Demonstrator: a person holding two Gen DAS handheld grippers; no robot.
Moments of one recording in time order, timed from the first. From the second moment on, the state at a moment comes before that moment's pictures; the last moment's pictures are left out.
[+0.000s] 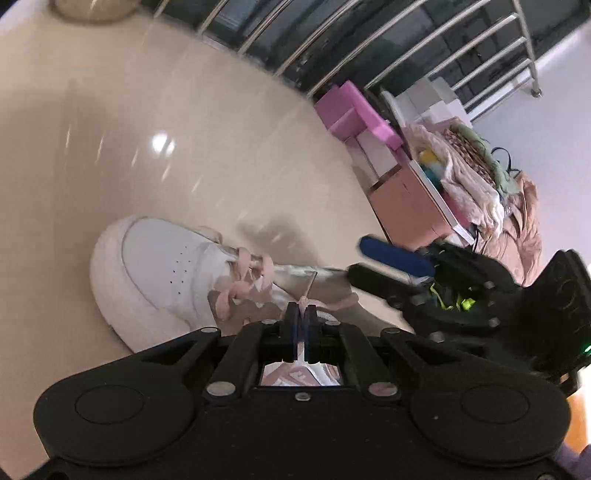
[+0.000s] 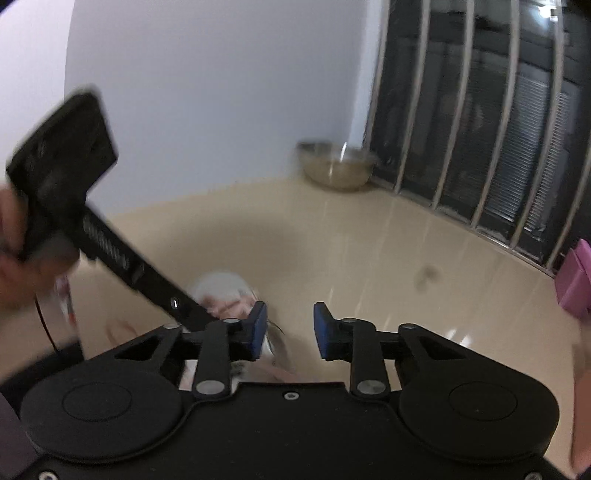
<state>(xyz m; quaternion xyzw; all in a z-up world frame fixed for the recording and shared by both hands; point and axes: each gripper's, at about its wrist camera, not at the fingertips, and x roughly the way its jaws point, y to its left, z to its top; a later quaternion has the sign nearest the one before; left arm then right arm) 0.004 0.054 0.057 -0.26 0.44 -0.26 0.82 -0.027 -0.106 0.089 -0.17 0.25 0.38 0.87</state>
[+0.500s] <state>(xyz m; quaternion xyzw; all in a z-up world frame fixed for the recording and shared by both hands) 0.044 0.069 0.000 -0.40 0.50 -0.28 0.71 0.023 -0.140 0.062 0.03 0.32 0.40 0.86</state>
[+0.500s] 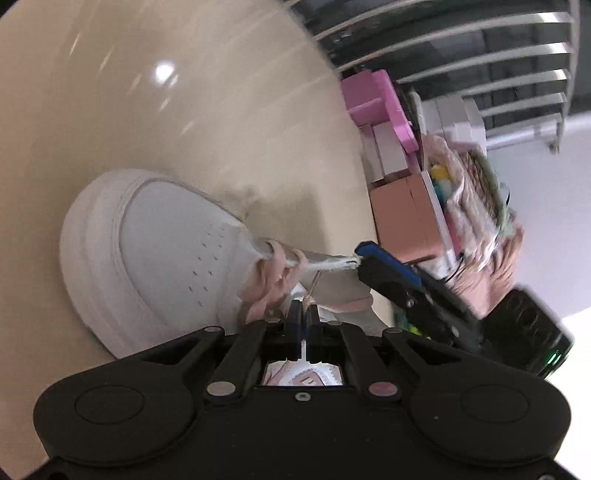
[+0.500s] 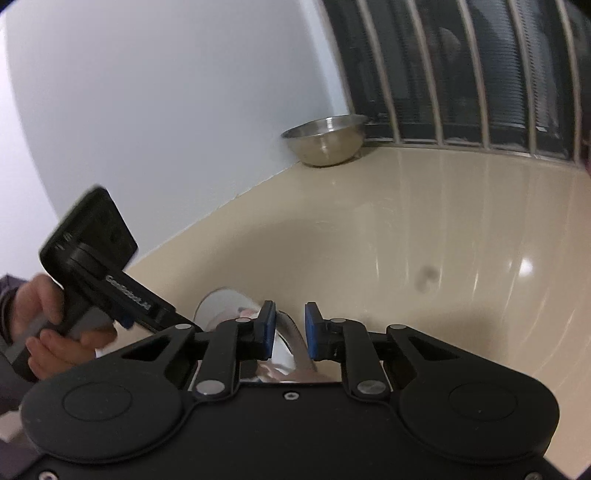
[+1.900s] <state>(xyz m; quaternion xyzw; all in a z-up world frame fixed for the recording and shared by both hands) 0.050 0.074 -0.018 -0.52 0.52 -0.19 0.65 0.021 -0.166 0.032 0.16 0.28 0.38 0.87</state>
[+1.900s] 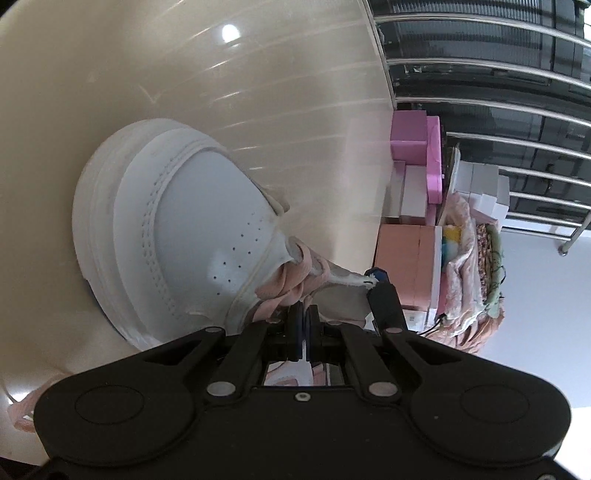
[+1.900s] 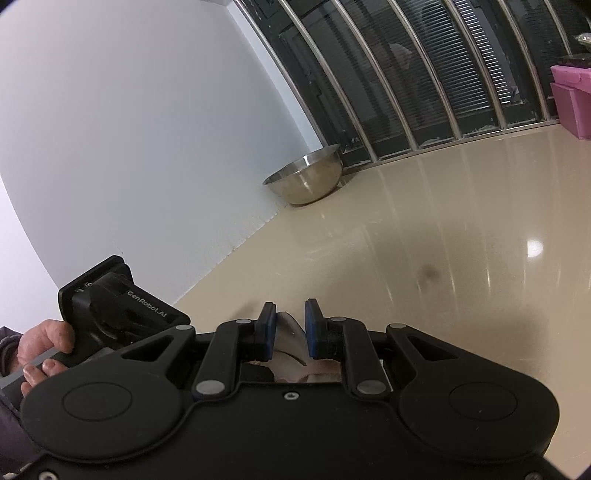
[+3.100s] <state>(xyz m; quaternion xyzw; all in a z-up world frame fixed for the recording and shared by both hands) 0.027 0.068 -0.004 -0.53 0.46 -0.17 0.69 0.022 -0.170 0.024 0.20 0.27 0.39 0.86</state>
